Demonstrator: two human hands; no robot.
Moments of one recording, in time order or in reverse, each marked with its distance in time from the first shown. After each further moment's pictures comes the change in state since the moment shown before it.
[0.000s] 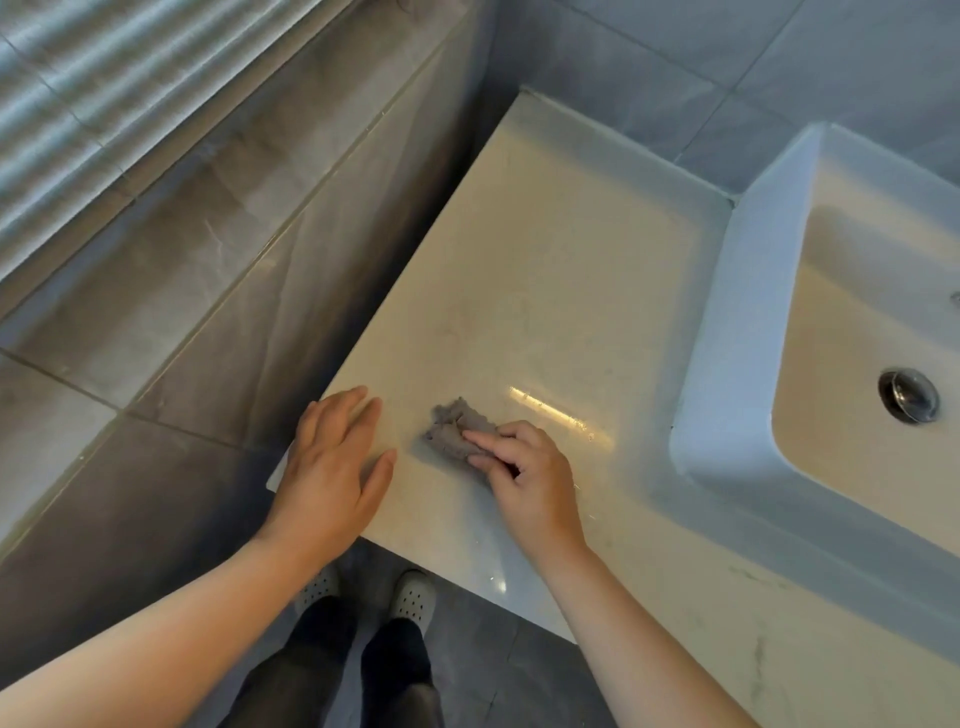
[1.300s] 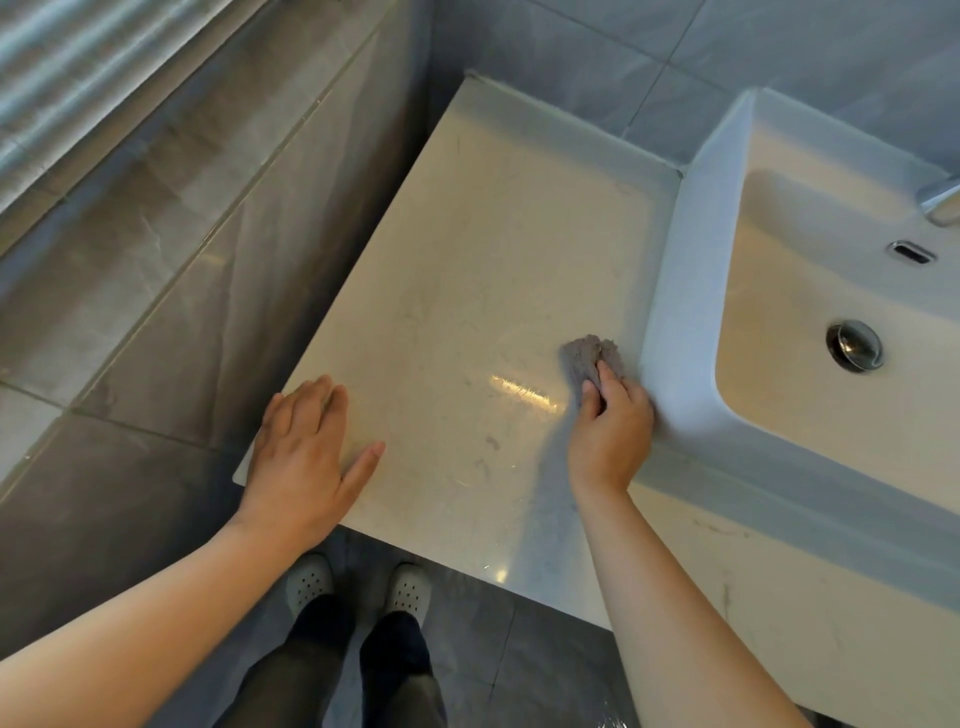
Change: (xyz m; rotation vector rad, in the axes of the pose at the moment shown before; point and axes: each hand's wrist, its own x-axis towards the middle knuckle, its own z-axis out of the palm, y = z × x) left_hand 0.002 0.013 -0.004 0.292 -0.124 -0.012; right_hand 0.020 0.061 -0.062 -0.322 0.586 0.375
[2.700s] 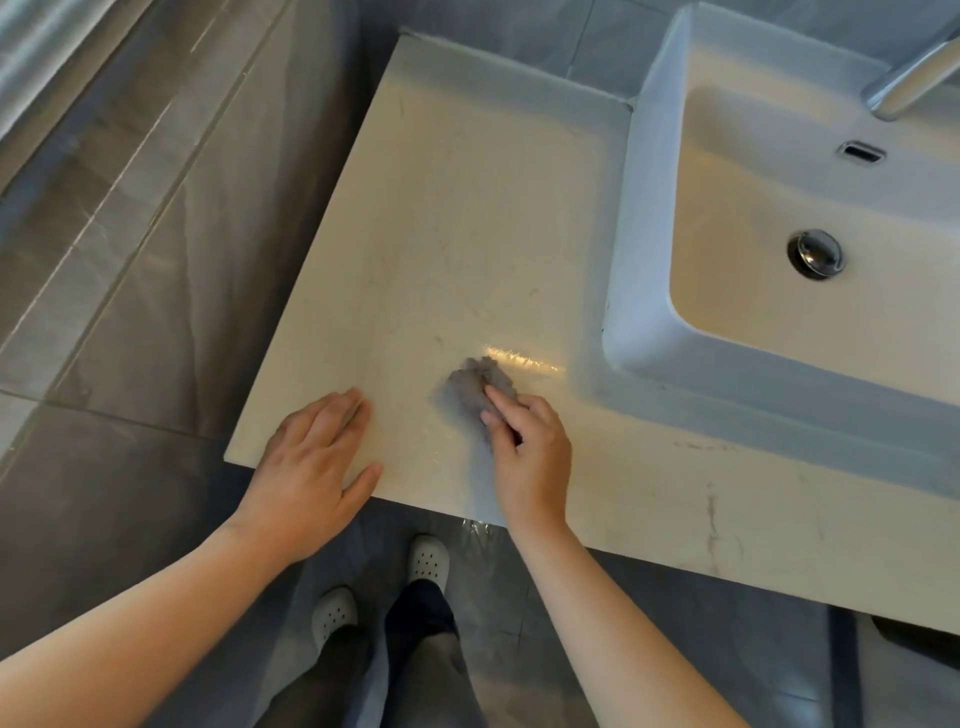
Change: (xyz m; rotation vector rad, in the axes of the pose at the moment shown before) left_hand -0.031 0.006 -0.001 0.058 -0.136 0.258; right_hand -0.108 -0.016 -0.022 0.296 -0.189 -0.134
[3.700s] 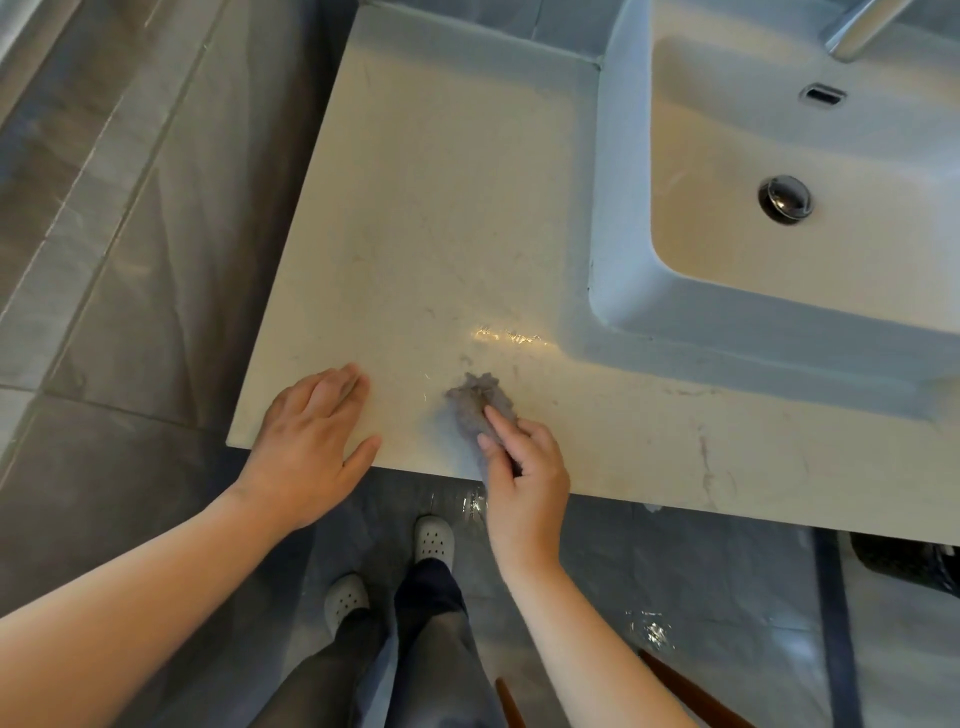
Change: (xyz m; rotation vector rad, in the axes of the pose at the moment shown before) left_hand 0.002 -0.008 -0.009 0.046 -0.057 0.076; right_hand -0.069 -0.023 -0.003 0.096 0.108 0.152
